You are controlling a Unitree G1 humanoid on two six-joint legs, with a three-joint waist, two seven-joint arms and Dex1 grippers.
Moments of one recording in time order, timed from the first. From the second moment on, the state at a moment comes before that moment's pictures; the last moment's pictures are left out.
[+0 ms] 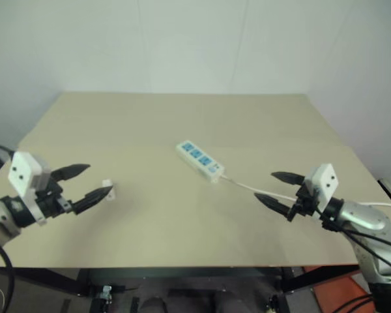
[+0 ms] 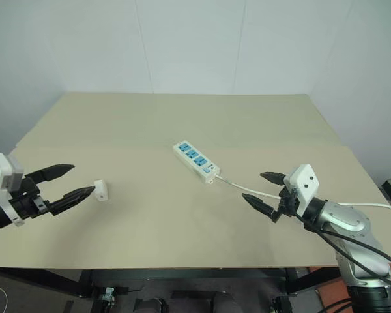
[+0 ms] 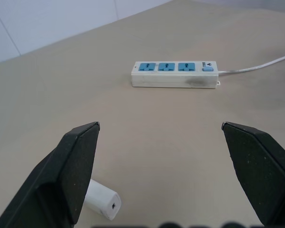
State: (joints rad) left arm 0.04 0.85 0.61 -0.42 -0.67 0.61 -0.90; right arm -0.14 -0.71 -0.18 -0.25 0.45 0.30 0.85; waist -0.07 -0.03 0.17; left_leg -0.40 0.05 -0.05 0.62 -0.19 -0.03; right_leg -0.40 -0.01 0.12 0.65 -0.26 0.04
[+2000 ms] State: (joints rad) left arm -0.10 0.88 0.44 -0.38 -0.71 0.59 -0.95; right arm -0.35 -0.49 0.11 0.25 0.15 -0.05 0.91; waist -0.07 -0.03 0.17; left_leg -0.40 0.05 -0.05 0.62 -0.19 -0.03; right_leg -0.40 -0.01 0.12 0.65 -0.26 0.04
